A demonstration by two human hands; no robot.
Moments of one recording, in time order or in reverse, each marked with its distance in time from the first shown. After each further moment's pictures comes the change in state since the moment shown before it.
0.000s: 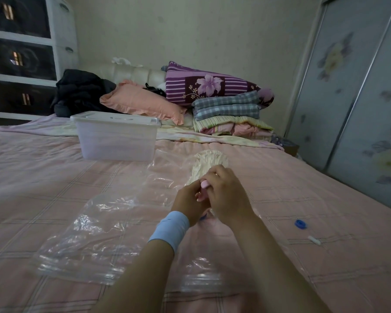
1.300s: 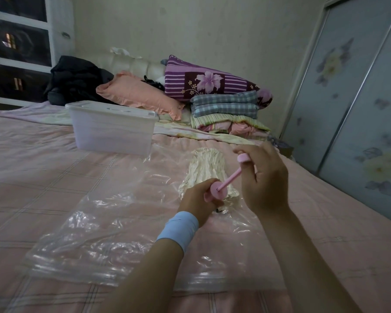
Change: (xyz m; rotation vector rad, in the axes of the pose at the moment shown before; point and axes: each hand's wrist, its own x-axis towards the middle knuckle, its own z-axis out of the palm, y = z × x) left_hand -0.002 0.006 0.026 -0.029 -0.036 0.016; right_hand 0.005 0.008 -0.073 0.041 0.438 -0.087
